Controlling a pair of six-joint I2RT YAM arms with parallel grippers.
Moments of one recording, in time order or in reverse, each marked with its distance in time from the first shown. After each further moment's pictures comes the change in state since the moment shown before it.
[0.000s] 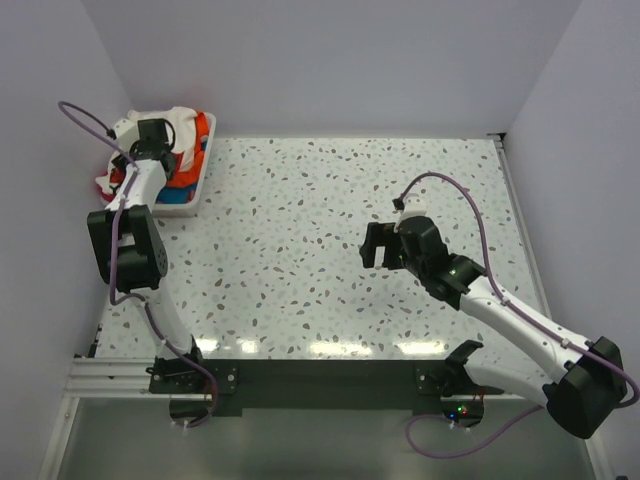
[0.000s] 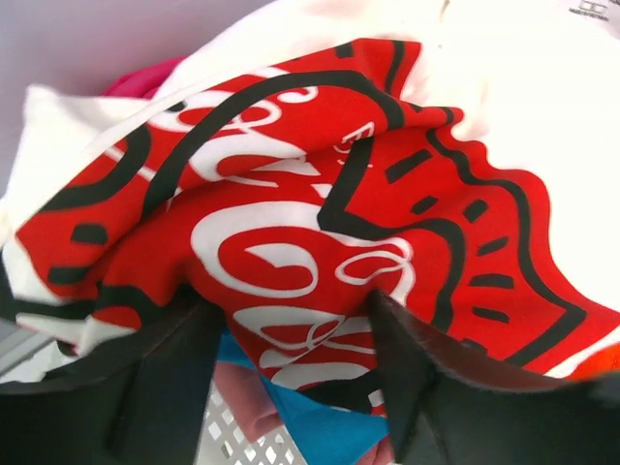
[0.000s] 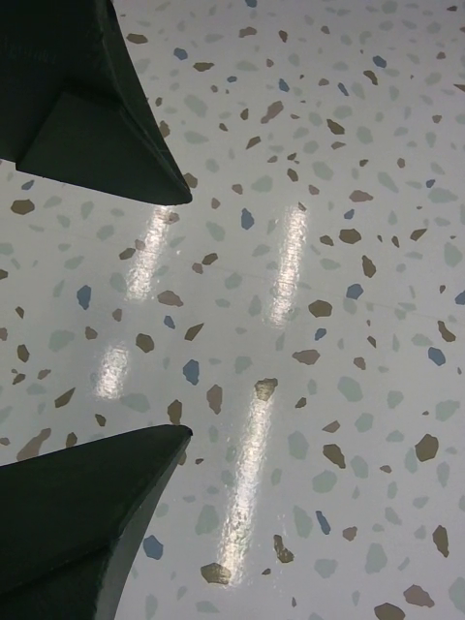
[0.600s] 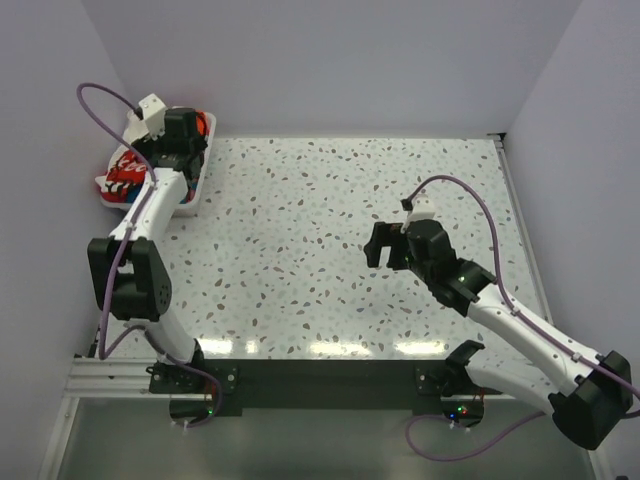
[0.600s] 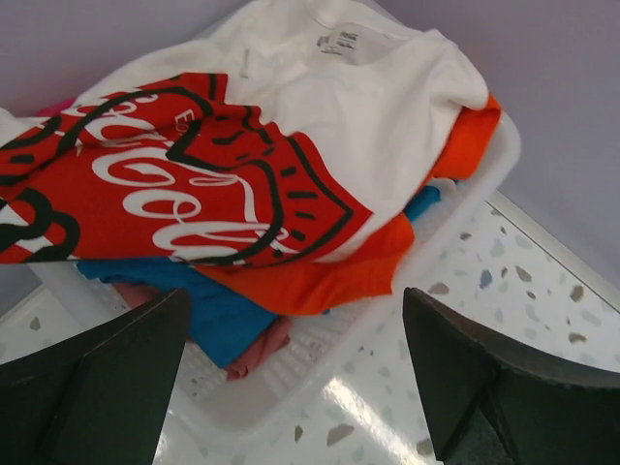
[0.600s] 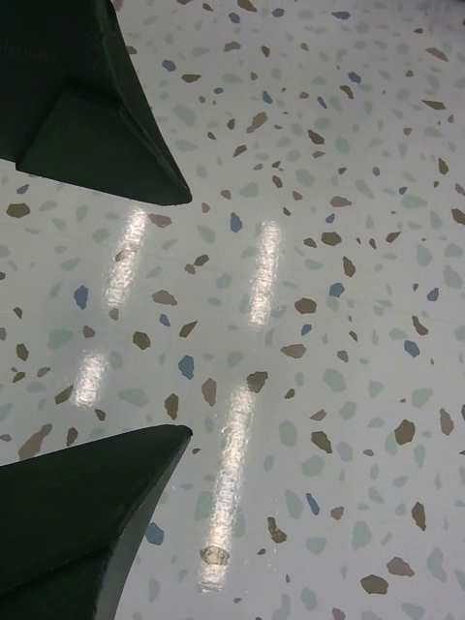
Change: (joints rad) left arm -0.240 -0.307 -0.167 0.124 0.013 0.047; right arm 0.000 -0.076 -0.014 -0.007 0.039 0.009
